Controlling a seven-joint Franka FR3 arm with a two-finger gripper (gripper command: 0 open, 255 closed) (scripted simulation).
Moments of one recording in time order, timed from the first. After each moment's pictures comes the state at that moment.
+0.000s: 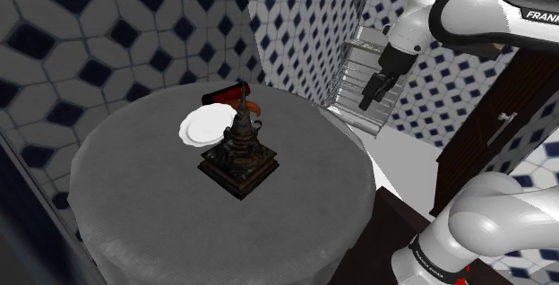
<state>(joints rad) -0.01 -0.79 0.07 -2.38 0.06 1.71 -0.07</state>
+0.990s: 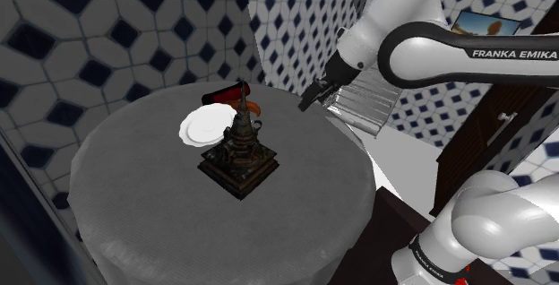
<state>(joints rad) 0.06 -0.64 0.27 -2.44 0.17 2.23 0.08</state>
